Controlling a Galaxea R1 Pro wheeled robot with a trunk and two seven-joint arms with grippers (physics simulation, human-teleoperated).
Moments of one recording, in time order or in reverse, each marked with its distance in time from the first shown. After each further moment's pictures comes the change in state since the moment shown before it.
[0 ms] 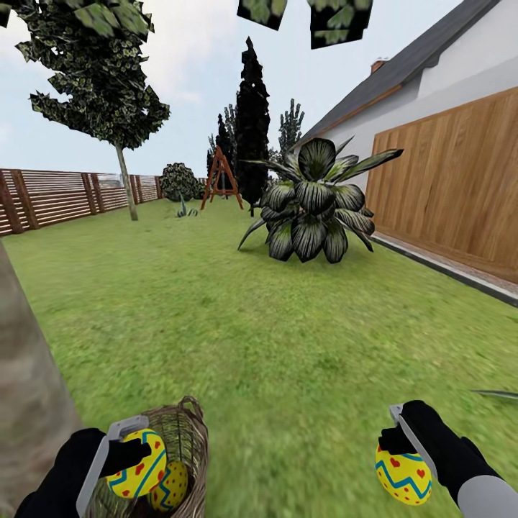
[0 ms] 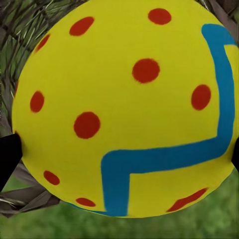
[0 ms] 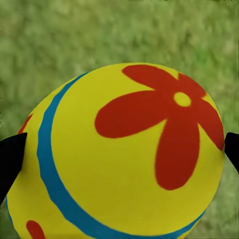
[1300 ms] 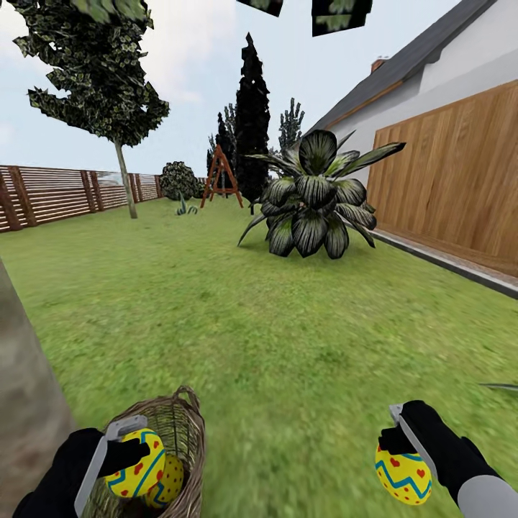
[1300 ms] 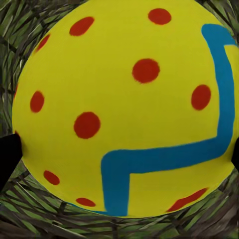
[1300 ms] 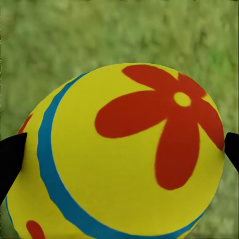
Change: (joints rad) left arm 0.000 0.005 0.004 0.000 0.003 0.000 -0.002; right arm 0.000 0.000 0.001 0.000 0.000 0.000 0.000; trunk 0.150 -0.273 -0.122
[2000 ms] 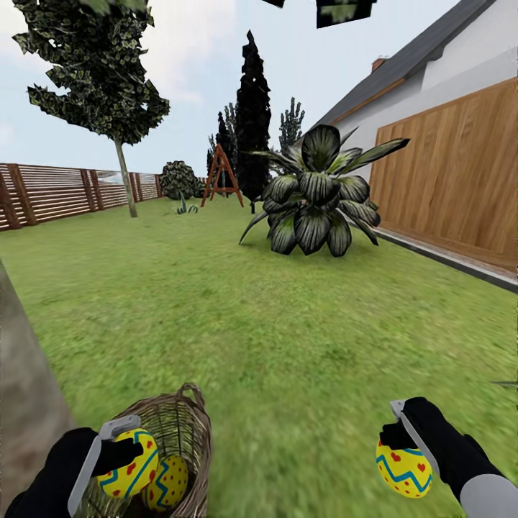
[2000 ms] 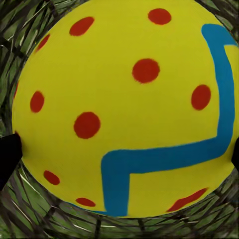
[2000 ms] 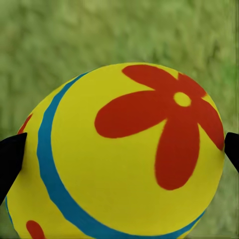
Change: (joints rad) left arm 0.000 0.028 -0.002 0.000 -0.001 0.001 0.002; right arm 0.000 -0.011 -0.001 -0.029 -0.001 0.000 0.000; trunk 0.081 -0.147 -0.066
